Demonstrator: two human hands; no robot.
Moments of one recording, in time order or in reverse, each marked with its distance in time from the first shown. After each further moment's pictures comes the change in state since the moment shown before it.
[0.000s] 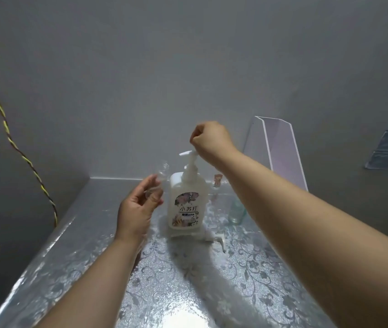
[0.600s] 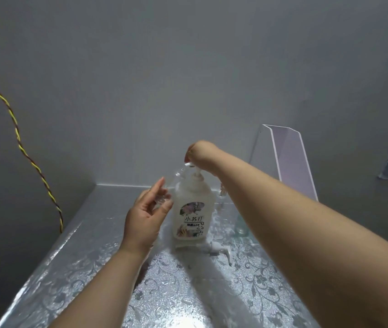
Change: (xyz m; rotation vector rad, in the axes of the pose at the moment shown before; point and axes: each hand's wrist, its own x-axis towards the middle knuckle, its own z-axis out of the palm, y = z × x) left_hand 0.003 -0.003 0.001 0.171 -0.053 0.119; right_hand 0.036 -0.002 0.029 -0.427 -0.407 -0.109
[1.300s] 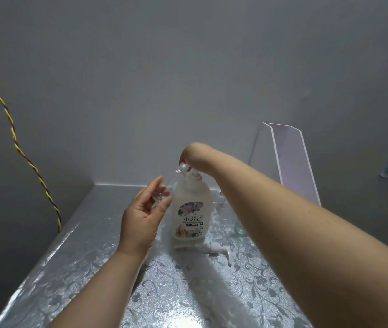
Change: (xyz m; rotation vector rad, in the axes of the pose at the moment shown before) left_hand -0.003 0.007 0.004 -0.042 0.043 0.021; right_hand 0.010 -0.013 0.000 -0.227 -0.179 -0.023
